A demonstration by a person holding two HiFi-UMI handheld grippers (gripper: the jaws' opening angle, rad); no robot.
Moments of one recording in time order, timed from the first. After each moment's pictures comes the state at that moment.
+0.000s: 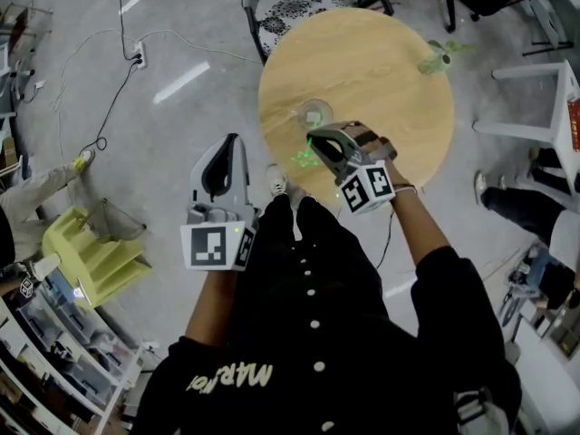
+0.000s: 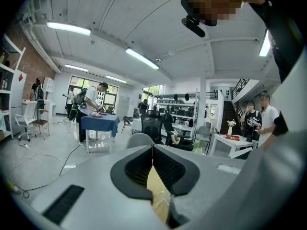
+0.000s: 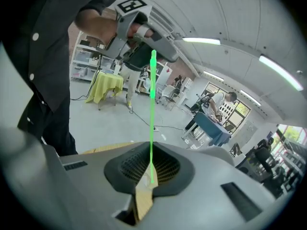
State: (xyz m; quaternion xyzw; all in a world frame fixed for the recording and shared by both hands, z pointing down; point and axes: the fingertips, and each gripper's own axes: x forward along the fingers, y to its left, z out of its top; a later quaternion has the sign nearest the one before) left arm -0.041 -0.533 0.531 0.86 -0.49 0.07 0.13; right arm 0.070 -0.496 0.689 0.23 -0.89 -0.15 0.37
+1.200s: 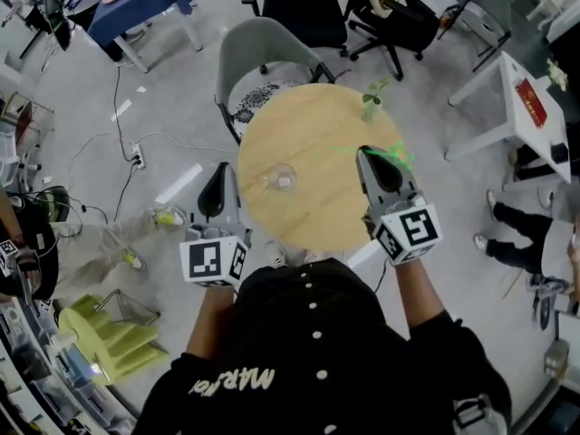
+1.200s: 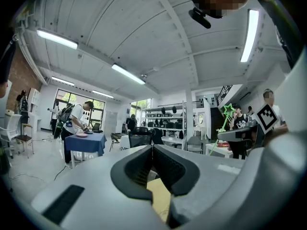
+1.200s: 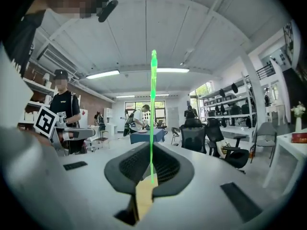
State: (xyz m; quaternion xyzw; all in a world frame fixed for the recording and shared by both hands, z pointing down) left arm 0.025 -0.518 0.393 0.90 -0.44 0.01 0.04; right arm 0.257 -0.454 0.397 0.63 -0.78 0.06 0.03
